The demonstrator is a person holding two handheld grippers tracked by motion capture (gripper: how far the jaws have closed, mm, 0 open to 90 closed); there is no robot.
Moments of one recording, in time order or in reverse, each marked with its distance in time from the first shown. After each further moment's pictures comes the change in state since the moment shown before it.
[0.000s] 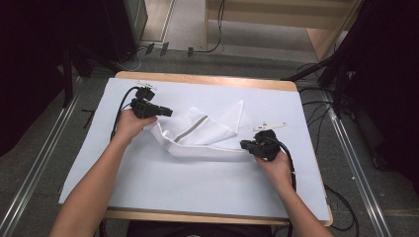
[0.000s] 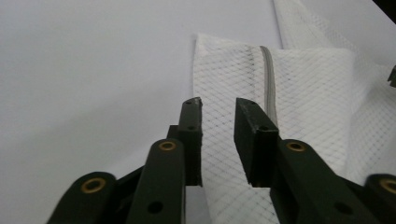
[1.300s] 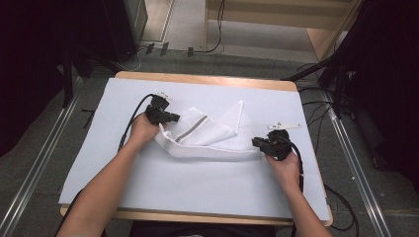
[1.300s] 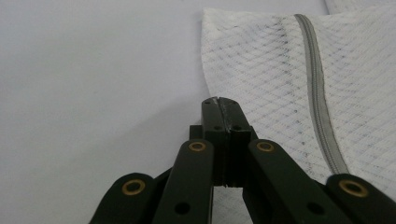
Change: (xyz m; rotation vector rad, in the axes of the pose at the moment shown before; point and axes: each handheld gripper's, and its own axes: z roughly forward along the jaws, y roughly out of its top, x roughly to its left) left arm -0.016 -0.006 0.040 0.032 0.134 0.126; right arm -0.031 -0.012 -0.016 -0.057 -0.088 0.091
